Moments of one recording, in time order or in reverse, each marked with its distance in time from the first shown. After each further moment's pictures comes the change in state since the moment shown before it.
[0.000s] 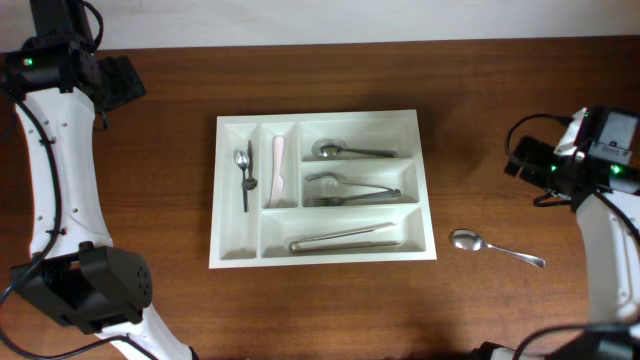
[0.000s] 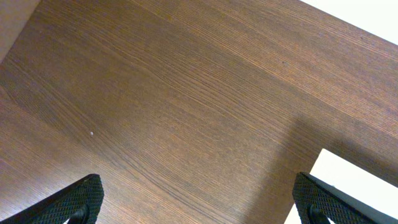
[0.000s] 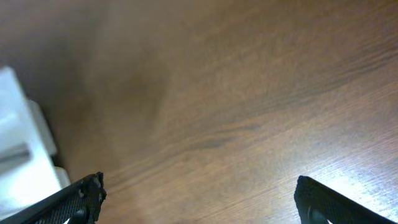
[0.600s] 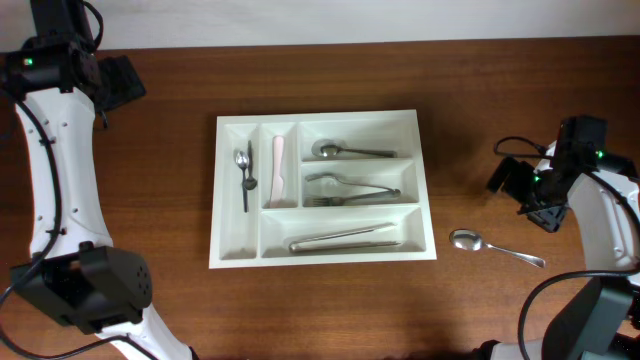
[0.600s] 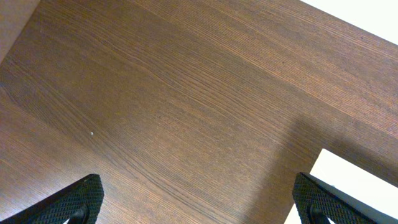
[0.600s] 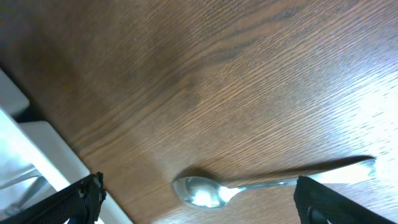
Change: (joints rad) left arm 0.000 0.000 0.000 0.000 0.000 0.000; right arm 0.000 0.151 0.000 -0.185 -0.111 0.172
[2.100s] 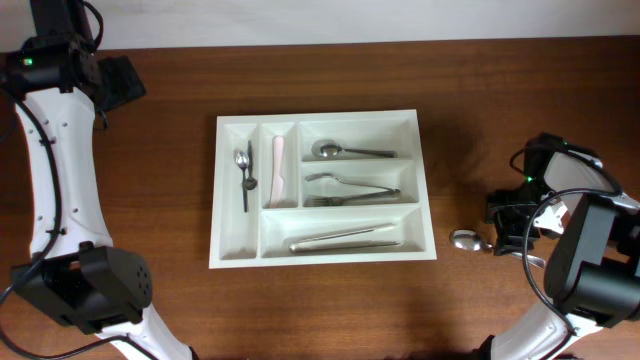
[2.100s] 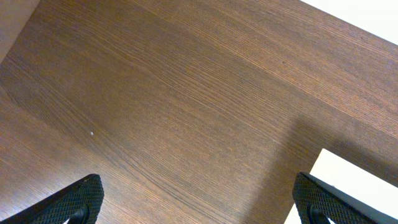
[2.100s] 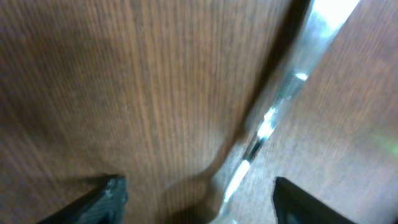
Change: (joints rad) left arm 0.000 0.000 0.000 0.000 0.000 0.000; right arm 0.024 0.332 0.022 -0.116 0.092 0.961
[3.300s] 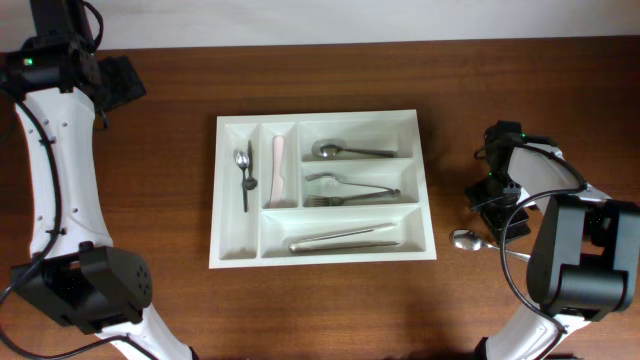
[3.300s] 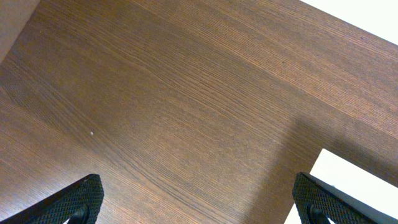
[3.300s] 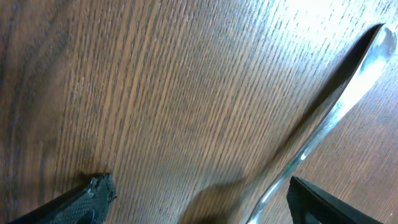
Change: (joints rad) left arm 0.000 0.000 0.000 0.000 0.000 0.000; right arm 0.185 -0.005 0.008 0.065 0.248 -0.139
